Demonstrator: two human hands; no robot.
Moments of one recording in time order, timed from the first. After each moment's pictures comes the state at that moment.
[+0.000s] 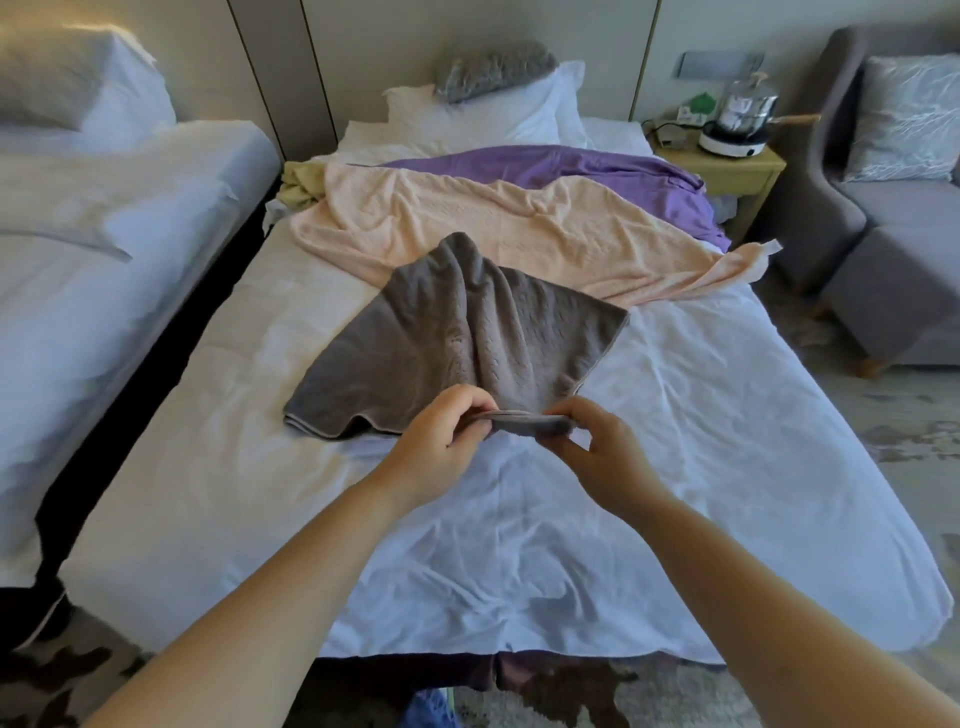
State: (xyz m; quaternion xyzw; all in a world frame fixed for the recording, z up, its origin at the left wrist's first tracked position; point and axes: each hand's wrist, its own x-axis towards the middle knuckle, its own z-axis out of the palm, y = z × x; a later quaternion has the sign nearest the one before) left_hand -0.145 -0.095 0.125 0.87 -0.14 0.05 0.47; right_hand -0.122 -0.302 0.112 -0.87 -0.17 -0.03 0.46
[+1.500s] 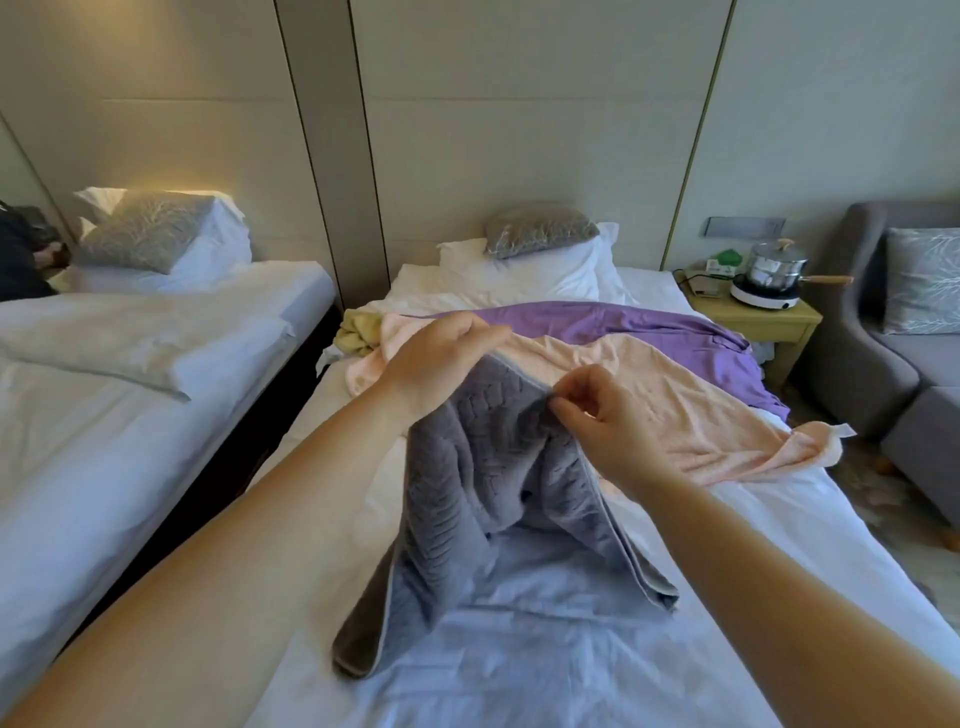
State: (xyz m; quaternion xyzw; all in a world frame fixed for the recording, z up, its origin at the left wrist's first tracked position) left_hand 0.066 0.026 0.355 0.87 -0.06 0.09 0.48; right_hand 0.089 -0.169 0.283 -0.80 -0.20 -0.10 0.56
